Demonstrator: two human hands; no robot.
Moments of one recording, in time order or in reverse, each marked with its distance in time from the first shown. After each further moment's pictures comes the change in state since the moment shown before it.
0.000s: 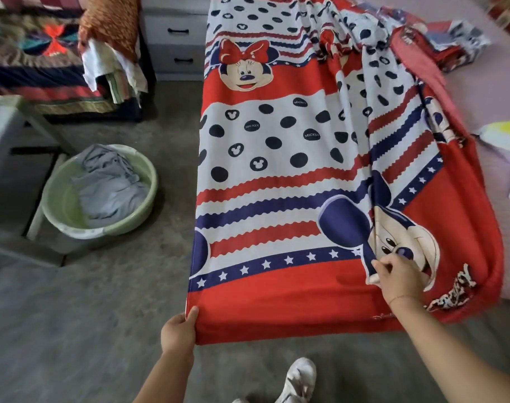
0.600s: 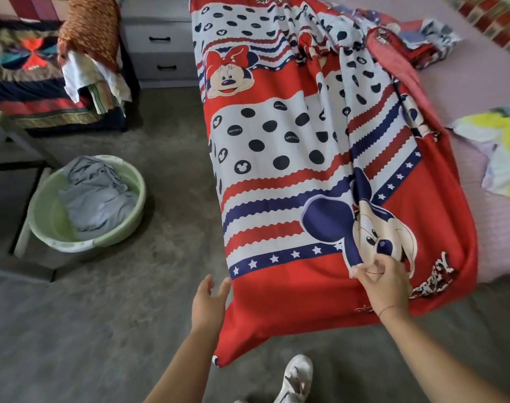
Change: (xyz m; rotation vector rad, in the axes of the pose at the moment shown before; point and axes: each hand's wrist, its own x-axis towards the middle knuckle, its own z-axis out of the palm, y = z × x) left_hand -0.056 0.057 0.049 0.134 -0.230 0.247; right_hand -0.030 0.005 -0.013 0.173 -0.028 0.120
